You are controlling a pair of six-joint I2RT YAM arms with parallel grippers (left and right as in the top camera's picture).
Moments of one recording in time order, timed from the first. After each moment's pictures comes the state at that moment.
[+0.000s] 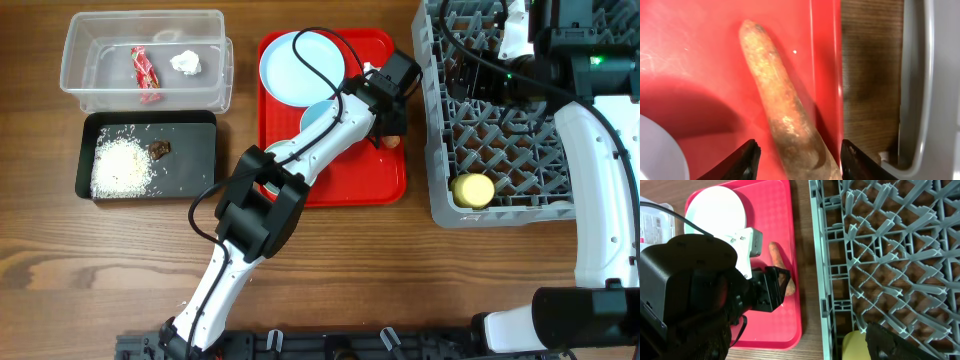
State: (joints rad) left arm -0.71 2.41 2.03 -0.77 0.00 -0.69; right arm 0.02 1.64 1.76 -1.19 -0.18 0.18
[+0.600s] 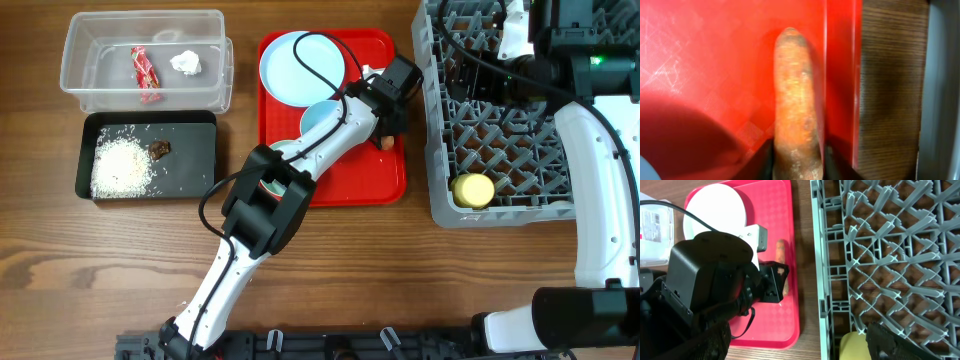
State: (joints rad) left arm -0.71 2.46 2.04 -0.72 -0.04 -0.73; right arm 0.02 1.64 1.76 -1.19 -0.18 0.15
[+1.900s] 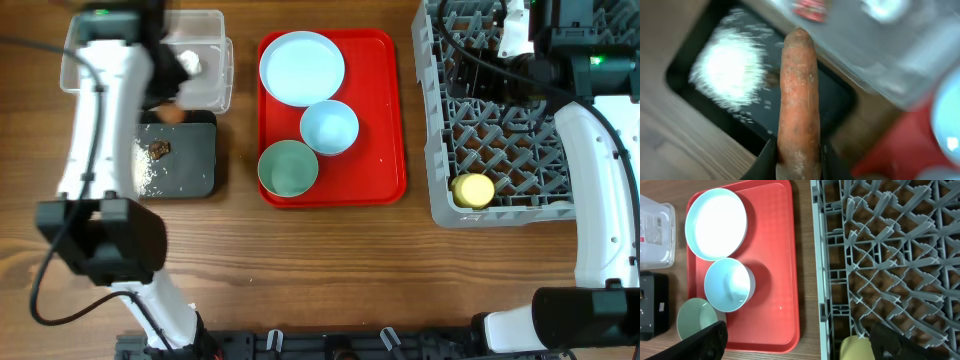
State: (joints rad) left arm 0.02 1.97 2.02 -1.41 -0.23 -0.63; right arm 0.02 1.64 1.76 -1.17 -0.18 0.15
